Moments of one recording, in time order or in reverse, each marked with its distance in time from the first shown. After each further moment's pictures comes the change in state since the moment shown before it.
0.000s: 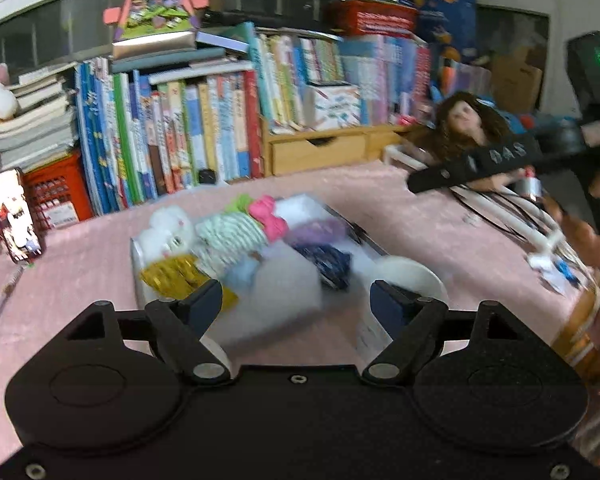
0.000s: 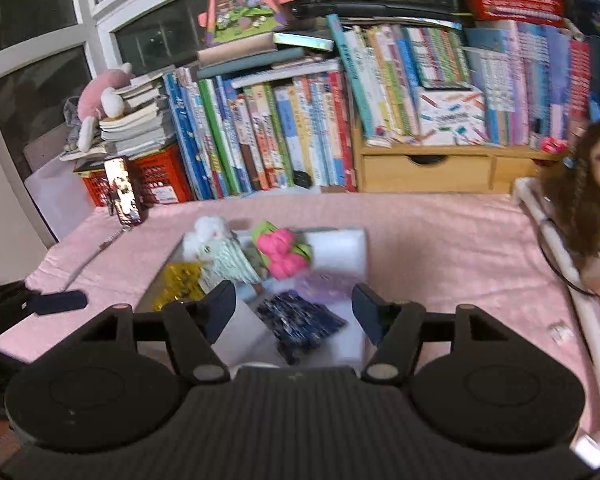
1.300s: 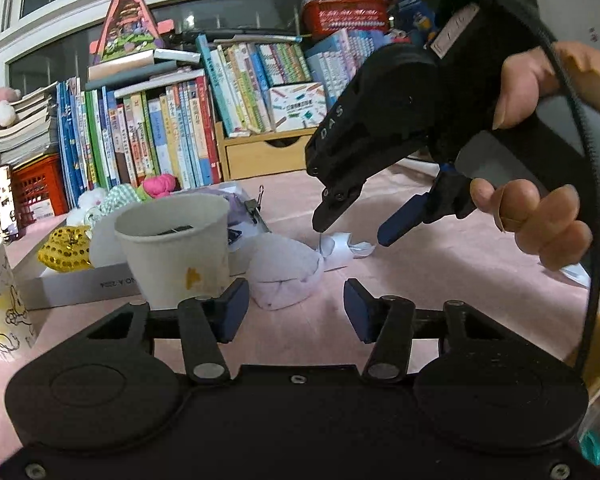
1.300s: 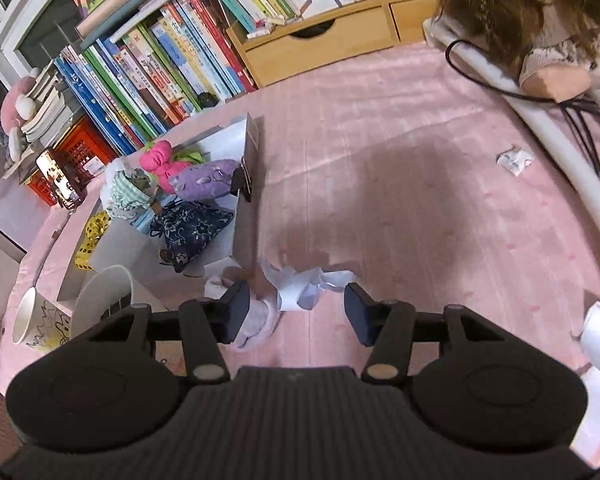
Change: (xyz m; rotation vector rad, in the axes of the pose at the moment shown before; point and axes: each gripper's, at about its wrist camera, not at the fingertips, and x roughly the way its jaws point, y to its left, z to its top) left arm 0.113 -0.218 -0.091 0.005 -0.173 0.230; right arm 0.041 -0.112 -0.077 0.299 0.203 -0.003
